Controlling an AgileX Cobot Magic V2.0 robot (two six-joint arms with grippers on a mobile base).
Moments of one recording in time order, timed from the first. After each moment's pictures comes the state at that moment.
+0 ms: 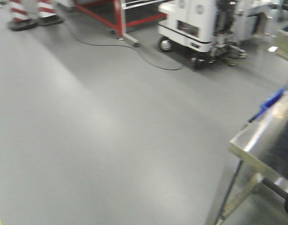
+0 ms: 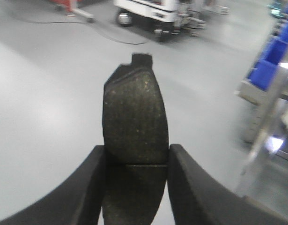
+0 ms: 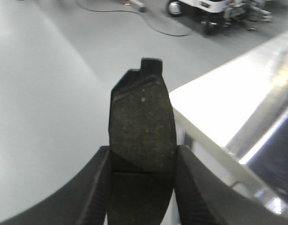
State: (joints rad) left arm -0.39 0.24 -0.36 0.22 0.62 -0.32; right arm 0.13 0.37 -0.33 -0.04 0.48 0.10
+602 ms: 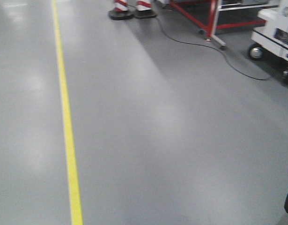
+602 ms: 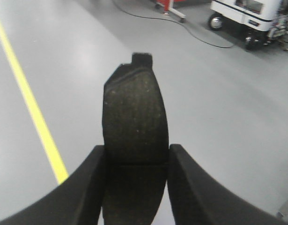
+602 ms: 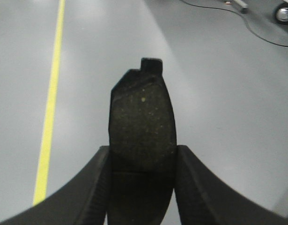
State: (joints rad) left arm -0.39 0.24 -0.36 0.22 0.62 -0.32; right arm 0.13 0.37 -0.33 -0.04 0.48 0.10
